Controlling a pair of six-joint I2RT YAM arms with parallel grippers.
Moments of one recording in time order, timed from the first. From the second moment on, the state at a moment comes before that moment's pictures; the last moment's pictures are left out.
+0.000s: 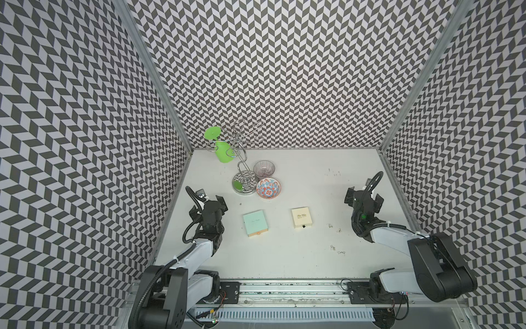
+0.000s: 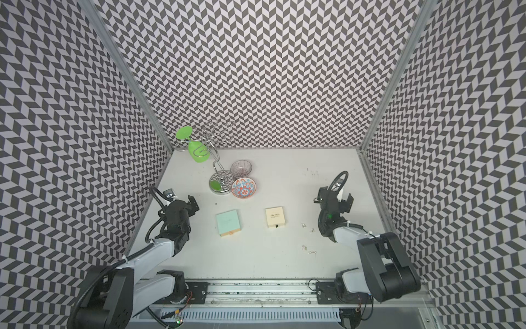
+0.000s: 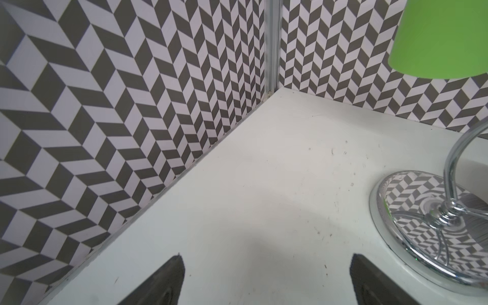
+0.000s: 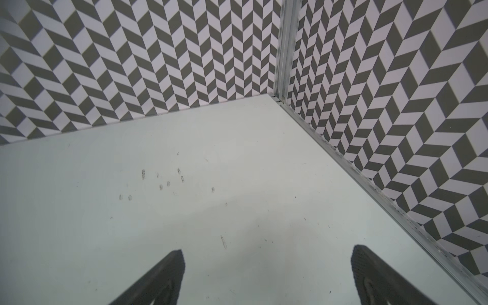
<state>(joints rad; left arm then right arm) -0.09 1.17 0.29 0.51 -0.58 -0.21 0.22 1.39 0.39 0.61 0.65 0.16</state>
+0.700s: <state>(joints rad) -0.05 1.56 0.19 1.29 -0.26 -0.04 0.11 1.56 0.18 1.27 0.26 0.03</state>
